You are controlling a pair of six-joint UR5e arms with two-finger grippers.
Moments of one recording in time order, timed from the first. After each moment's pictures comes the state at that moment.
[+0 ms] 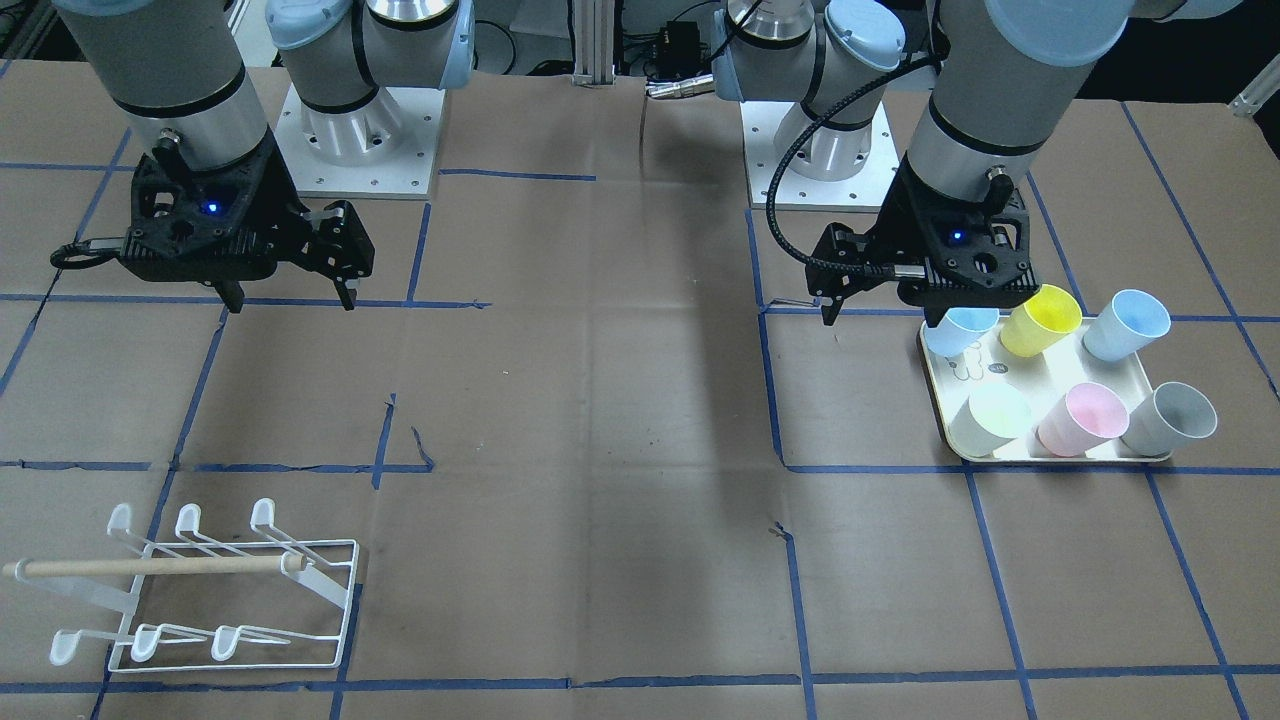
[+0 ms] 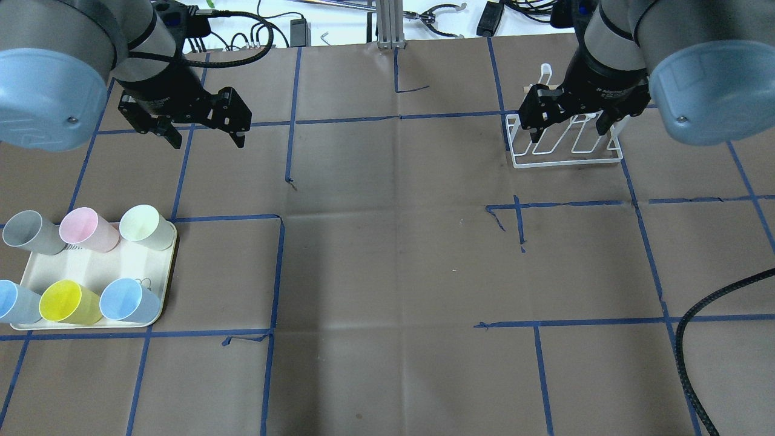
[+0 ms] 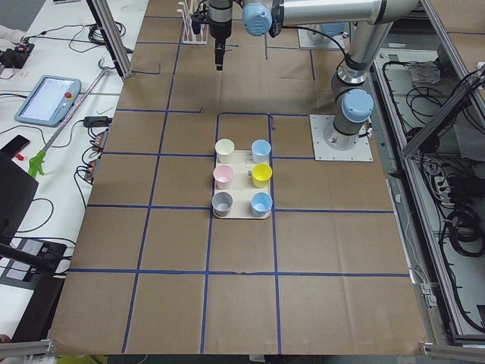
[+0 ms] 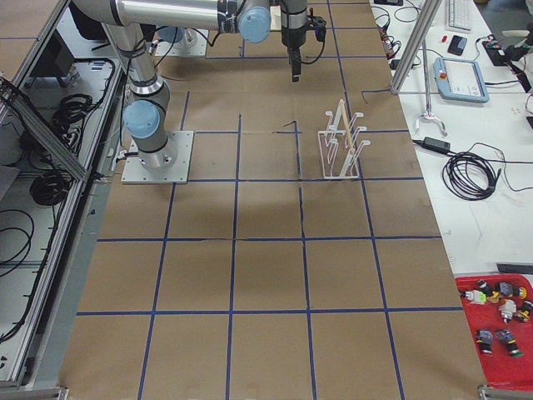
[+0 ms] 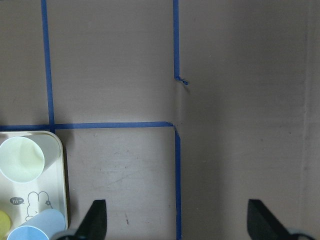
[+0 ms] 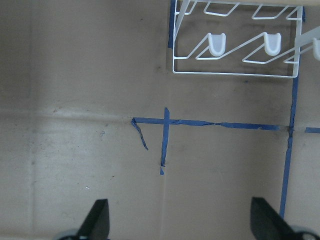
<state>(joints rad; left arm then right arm) -1.55 -1.62 -1.61 -1.43 1.59 0.05 1.57 -1.55 1.65 -1.76 -1.59 -0.07</state>
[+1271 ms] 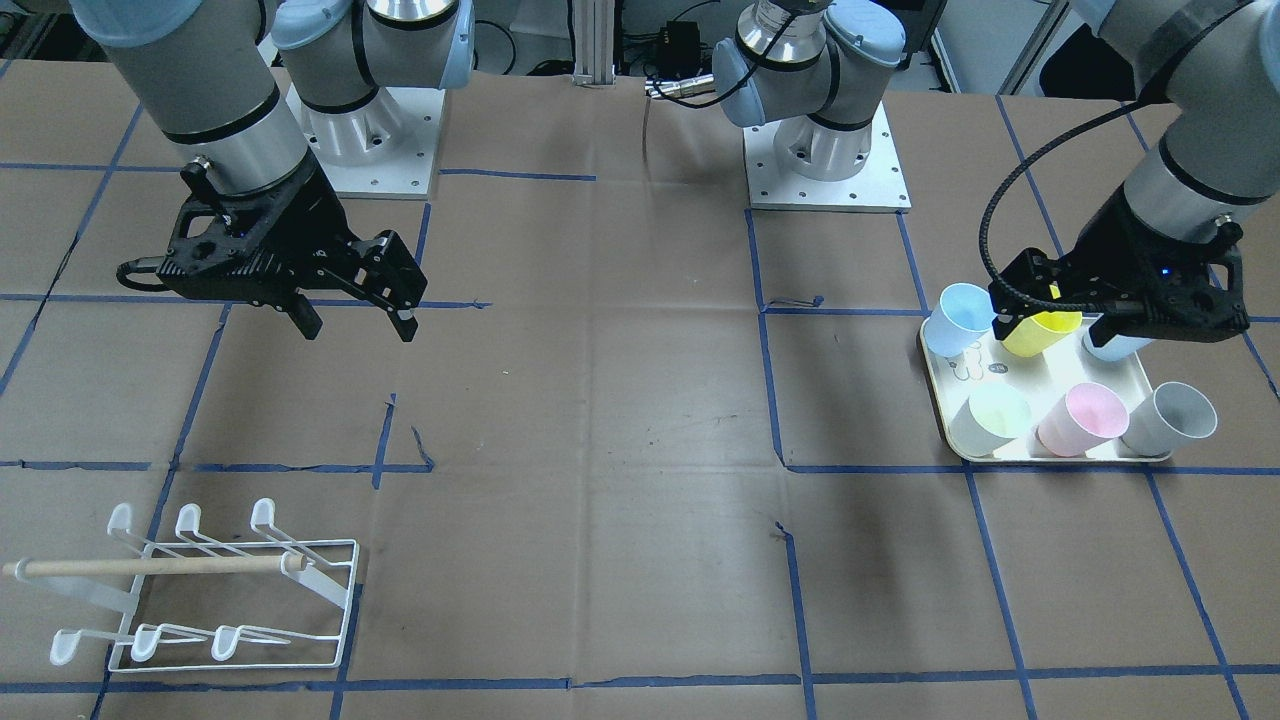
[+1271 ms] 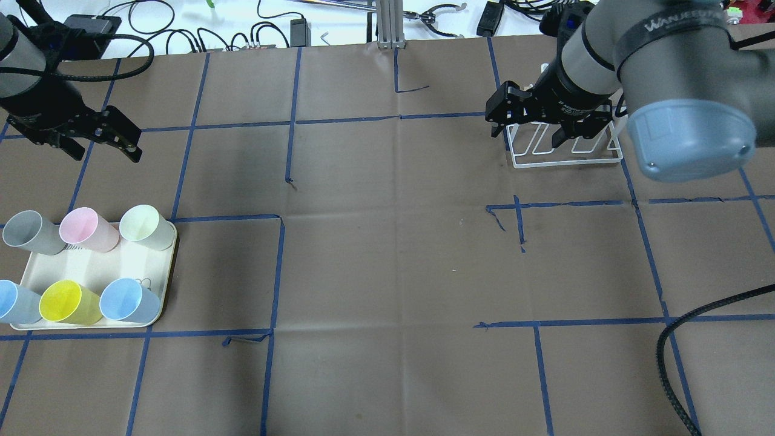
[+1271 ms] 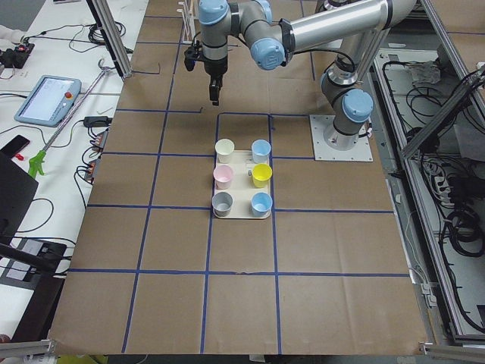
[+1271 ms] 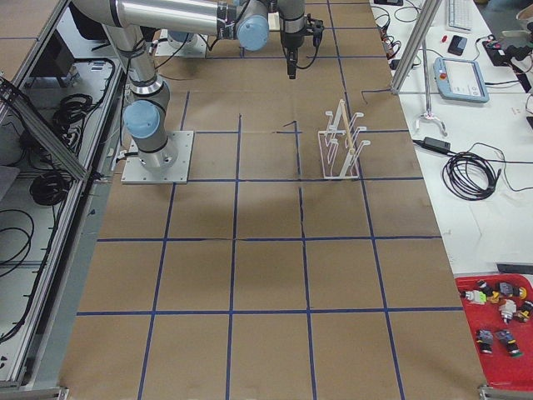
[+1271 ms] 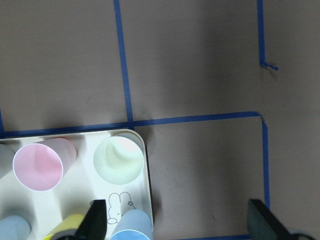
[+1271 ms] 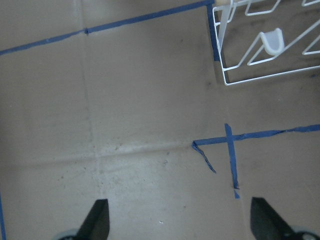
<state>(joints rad) -1.20 -1.63 -1.65 -1.42 1.58 0.44 1.57 -1.56 1.80 -2.04 -1.36 0.19</state>
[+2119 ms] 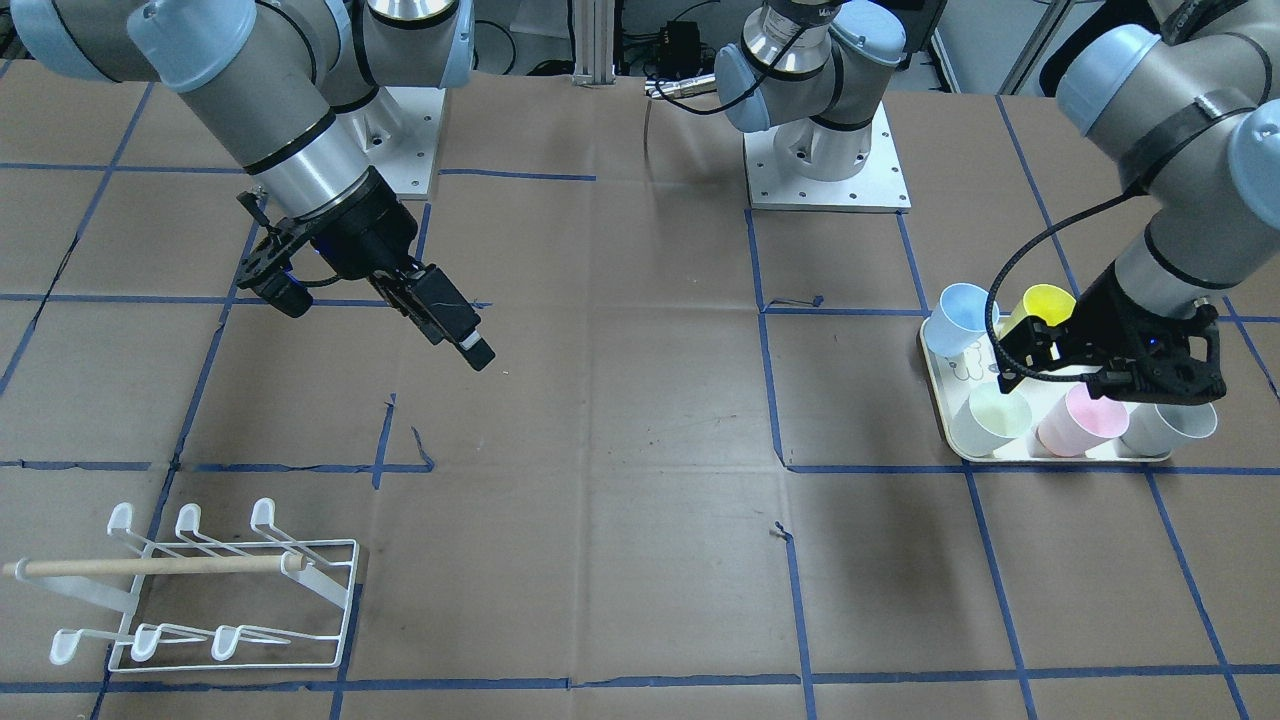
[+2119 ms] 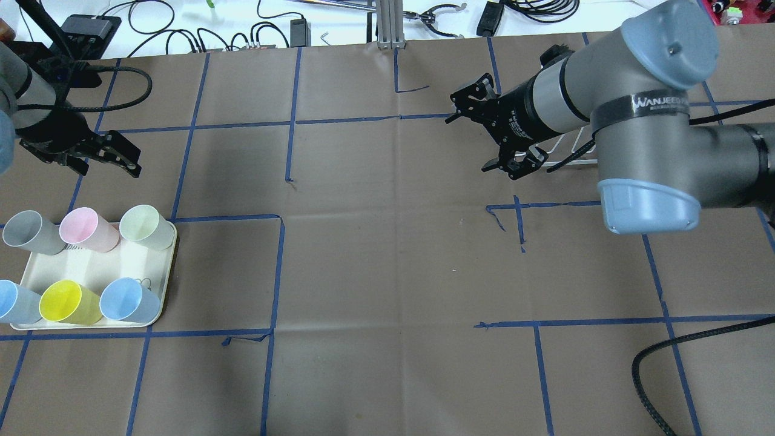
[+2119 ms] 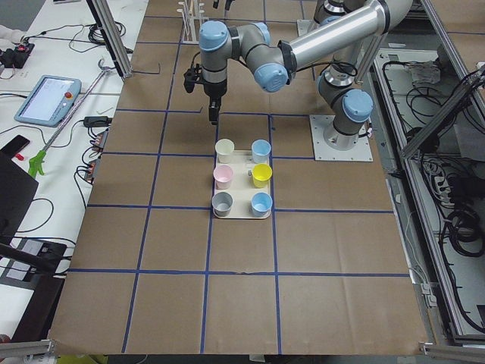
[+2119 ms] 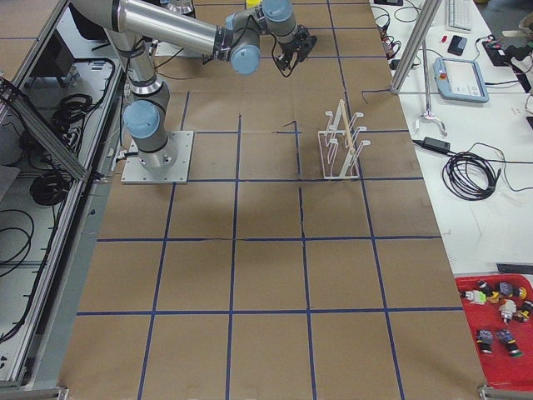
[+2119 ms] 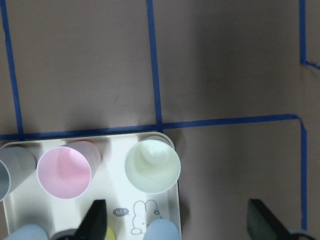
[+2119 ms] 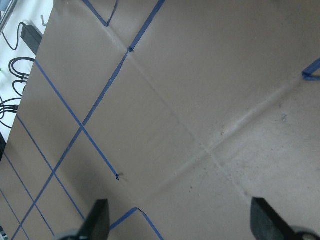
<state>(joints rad) -1.17 -1.72 -1.78 -1.18 1.58 0.48 1.59 -1.56 2.01 -2.44 -1.08 0.90</state>
